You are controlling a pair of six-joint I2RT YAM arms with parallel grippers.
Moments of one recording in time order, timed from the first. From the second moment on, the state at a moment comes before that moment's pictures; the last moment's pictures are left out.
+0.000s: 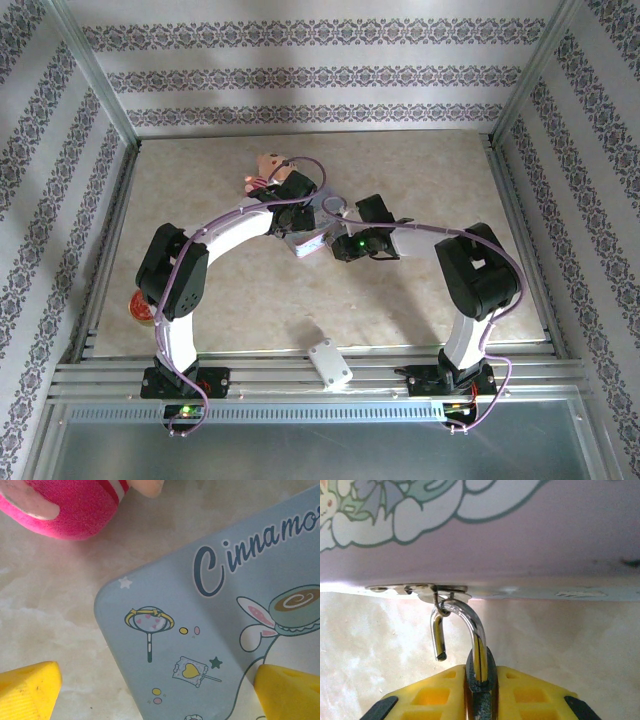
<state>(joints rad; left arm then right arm) -0.56 1.90 1.43 -0.68 -0.28 -0.68 0.46 1.81 0.96 -0.16 -0.45 0.14</state>
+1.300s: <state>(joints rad) -0.56 1.89 1.41 -0.65 -0.27 -0.77 0.46 1.76 0.78 0.20 -0.47 0.57</state>
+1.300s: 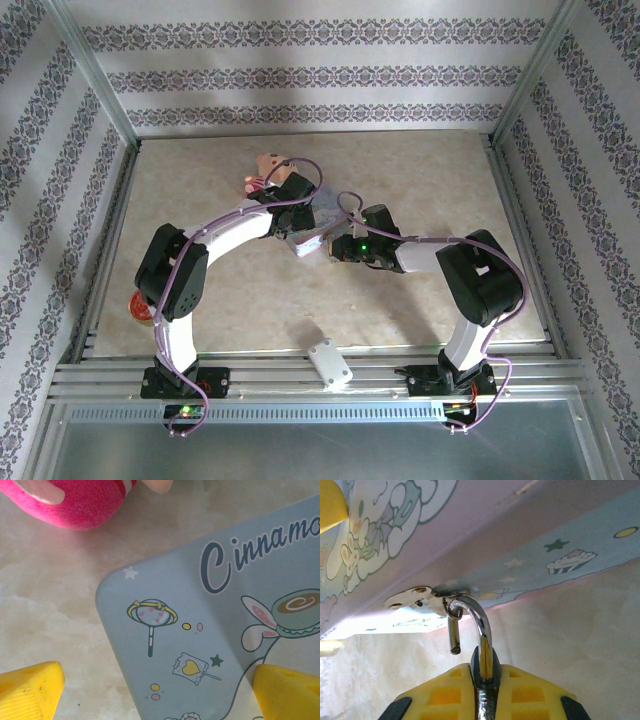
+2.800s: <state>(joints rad) -0.55 1.89 1.39 -0.59 -0.24 -0.79 0.58 1.71 0.73 0.21 -0.10 0.50</state>
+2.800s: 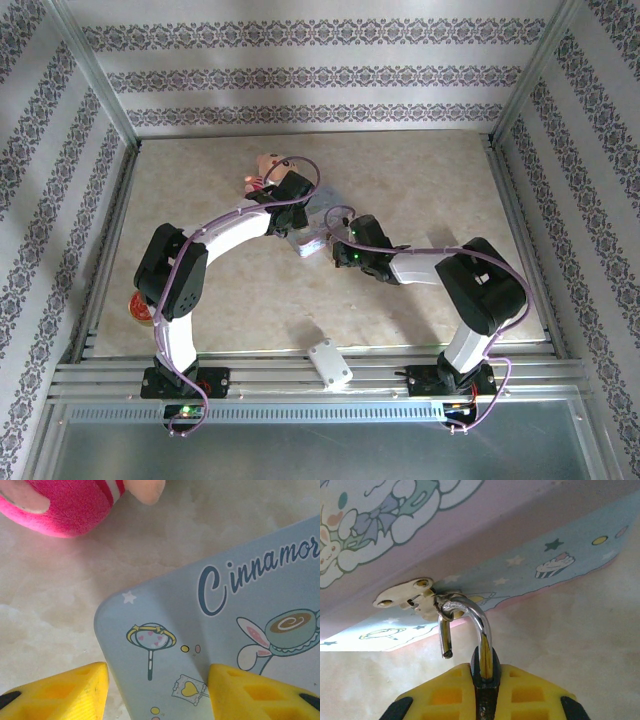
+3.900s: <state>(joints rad) -0.55 1.88 1.36 -0.53 -0.23 -0.79 0.58 1.71 0.71 0.31 -0.05 0.69</state>
